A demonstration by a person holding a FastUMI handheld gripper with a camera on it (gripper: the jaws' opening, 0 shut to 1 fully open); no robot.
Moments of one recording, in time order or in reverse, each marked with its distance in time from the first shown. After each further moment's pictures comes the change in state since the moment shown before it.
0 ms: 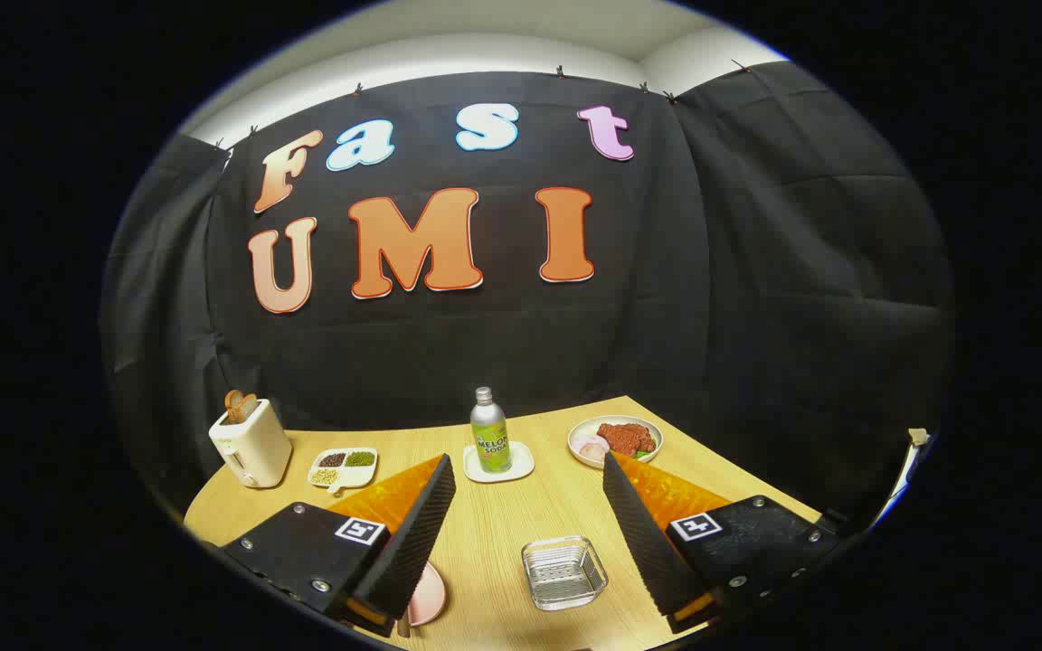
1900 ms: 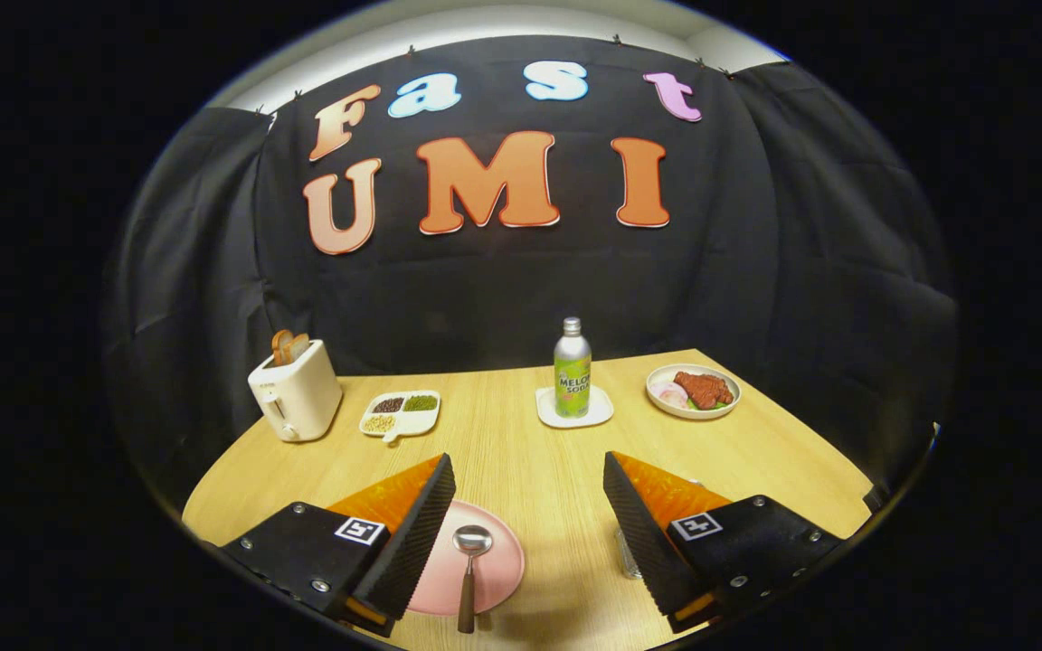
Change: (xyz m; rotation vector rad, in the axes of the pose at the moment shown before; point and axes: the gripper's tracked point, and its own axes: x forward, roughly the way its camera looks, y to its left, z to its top) arm -0.004 0.105 -0.094 -0.062 0.172 0.175
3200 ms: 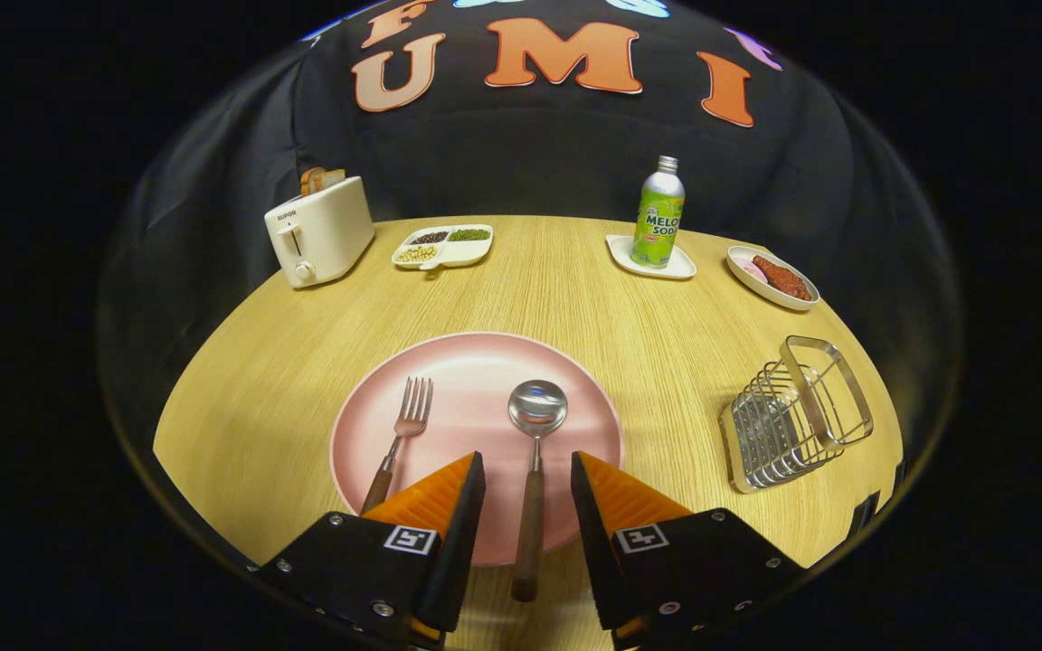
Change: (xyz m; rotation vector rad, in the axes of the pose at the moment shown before) arm 0.021 0.057 -0.150 -0.141 0.391 0.085
